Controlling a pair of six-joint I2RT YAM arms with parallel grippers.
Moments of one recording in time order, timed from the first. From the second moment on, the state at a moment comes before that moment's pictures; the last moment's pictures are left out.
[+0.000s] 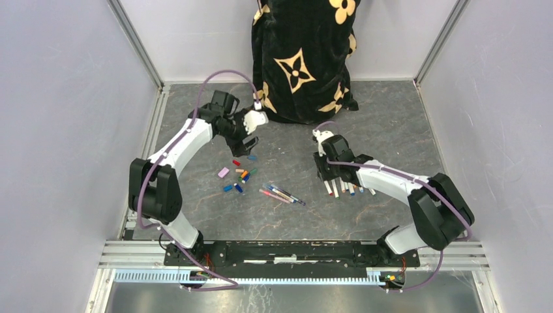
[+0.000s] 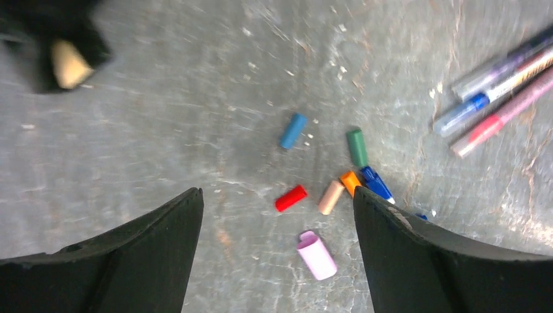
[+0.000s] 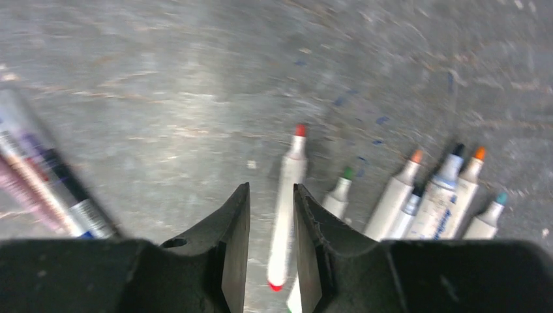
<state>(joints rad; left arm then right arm) -0.30 1.66 1.27 -0.72 0.40 0.89 0.56 1.48 0.77 -0.21 0.06 0.17</state>
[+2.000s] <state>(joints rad) -0.21 1.38 1.43 -0.84 0.43 0.60 0.86 1.74 0.96 -0.17 -0.04 0.05</state>
